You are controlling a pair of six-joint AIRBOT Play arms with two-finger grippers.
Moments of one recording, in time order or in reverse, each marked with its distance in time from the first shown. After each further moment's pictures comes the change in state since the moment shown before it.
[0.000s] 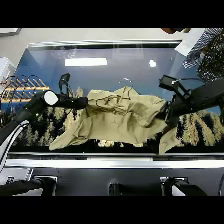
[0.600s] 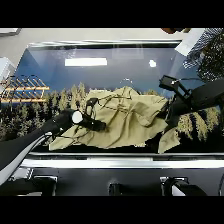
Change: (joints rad) left arm -0.258 -0.078 -0.121 0.016 0.005 0.015; right arm 0.000 0.000 0.000 -0.031 0.027 0.000
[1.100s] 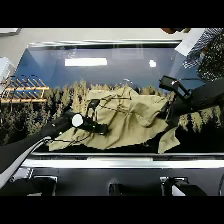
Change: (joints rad) left arm -0.063 0.034 -0.039 -0.034 0.003 0.011; right arm 0.000 0.000 0.000 -0.003 -0.005 -0.003
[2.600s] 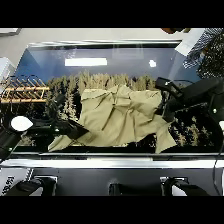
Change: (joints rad) left arm 0.417 0.517 -0.278 -0.439 -0.251 0.696; right arm -0.001 -0.119 0.000 -0.003 0.083 -0.133
